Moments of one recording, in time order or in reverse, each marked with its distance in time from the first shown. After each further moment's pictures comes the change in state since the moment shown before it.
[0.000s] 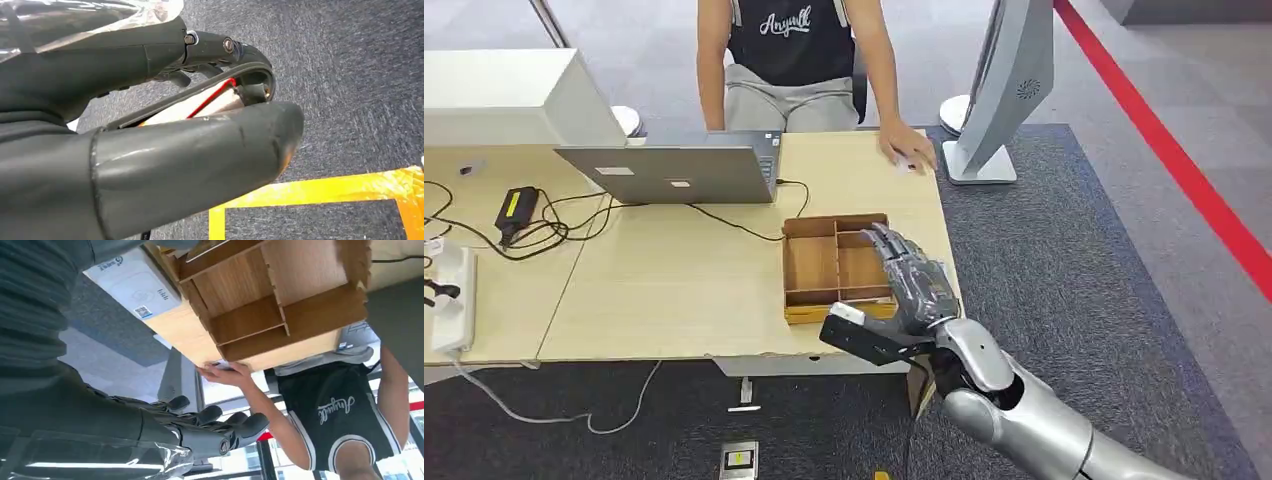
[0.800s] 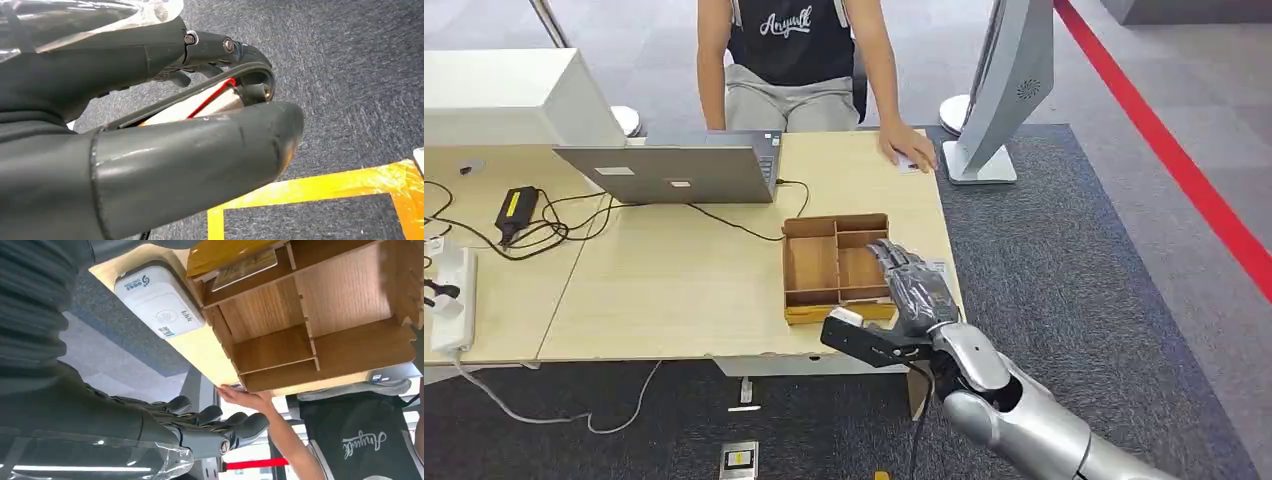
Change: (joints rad) left arm -0.002 0.001 -0.042 -0.005 0.007 -0.003 0.000; right arm 0.013 0.007 -0.007 0.019 0.000 0.093 0.062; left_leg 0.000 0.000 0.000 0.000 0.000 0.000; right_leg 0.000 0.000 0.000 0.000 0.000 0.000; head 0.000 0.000
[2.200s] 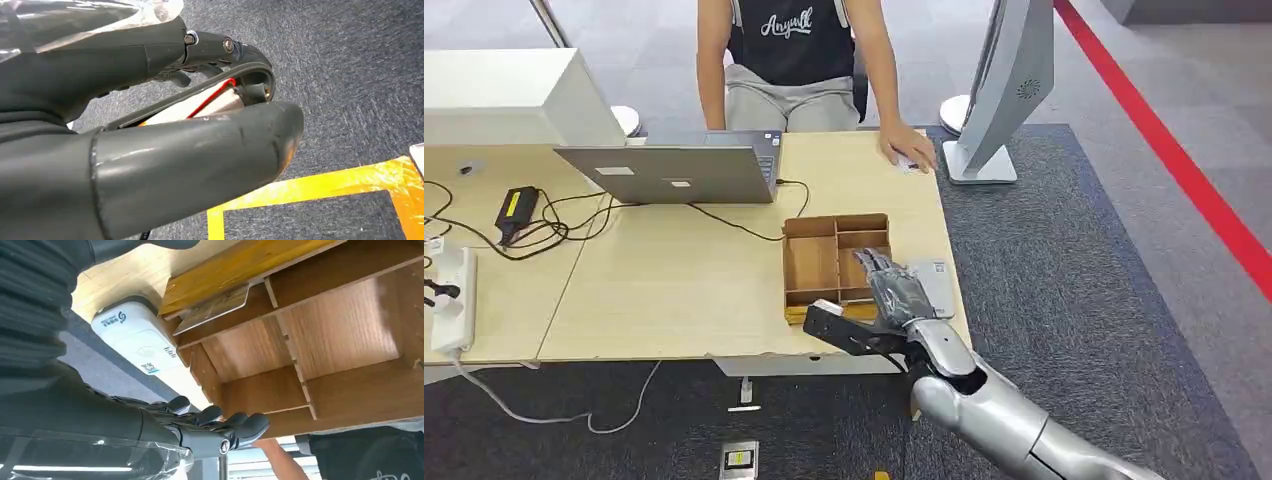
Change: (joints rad) left arm -0.003 0.005 -0.049 -0.003 0.022 0.003 0.003; right arm -0.051 0.138 0.010 0.265 -0.056 -0.039 -0.039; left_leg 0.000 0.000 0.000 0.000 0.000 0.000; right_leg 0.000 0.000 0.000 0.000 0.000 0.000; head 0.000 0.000
